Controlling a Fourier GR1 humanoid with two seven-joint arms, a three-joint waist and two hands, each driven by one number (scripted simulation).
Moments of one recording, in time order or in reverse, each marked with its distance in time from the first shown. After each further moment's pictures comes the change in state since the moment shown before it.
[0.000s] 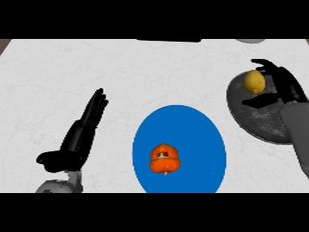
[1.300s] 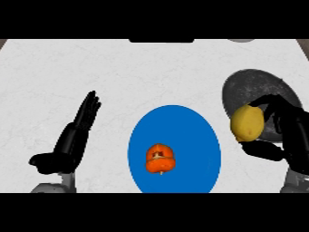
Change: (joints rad) left arm 0.023 0.030 0.020 0.006 0.017 0.007 -0.015; right arm 0.655 0.257 0.278 -1.327 0.122 0.063 0.378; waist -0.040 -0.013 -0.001
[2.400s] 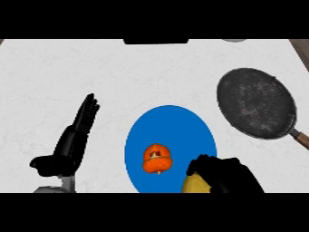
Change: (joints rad) left arm 0.023 0.004 -0.014 -0.006 0.002 0.034 0.002; right arm 0.229 -0.036 0.605 -0.259 0.320 0.255 0.136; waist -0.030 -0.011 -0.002
